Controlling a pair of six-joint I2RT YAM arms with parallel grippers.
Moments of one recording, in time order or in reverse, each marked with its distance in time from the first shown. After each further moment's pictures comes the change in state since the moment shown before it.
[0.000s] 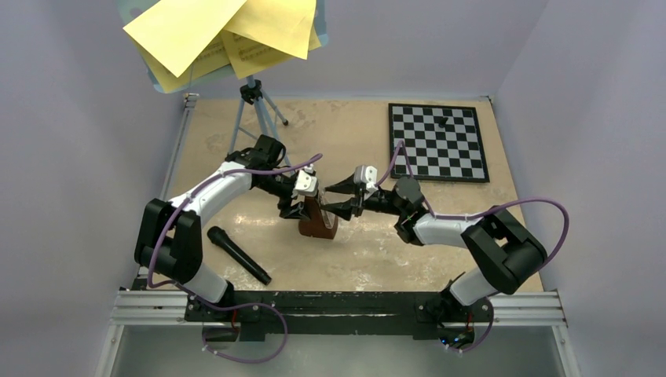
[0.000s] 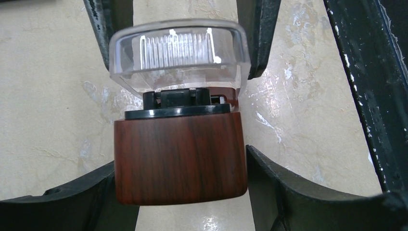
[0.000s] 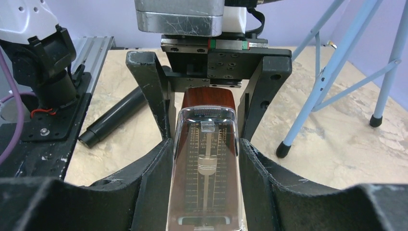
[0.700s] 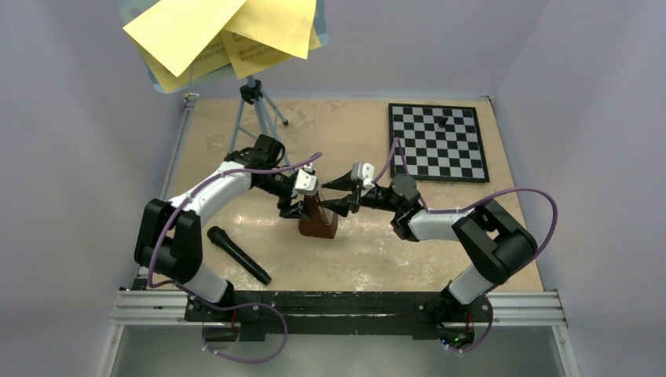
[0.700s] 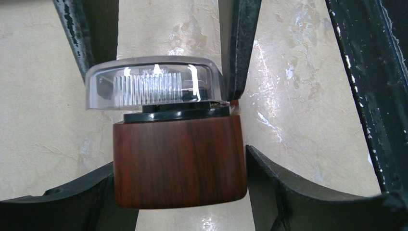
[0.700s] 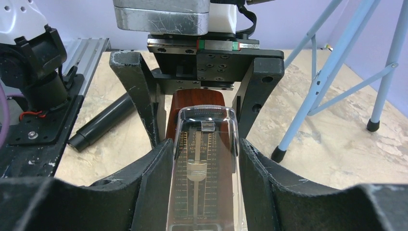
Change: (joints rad) left arm 0.003 0.000 0.000 0.000 -0.002 -0.010; right arm 0.000 0.075 0.035 0.049 0.003 0.002
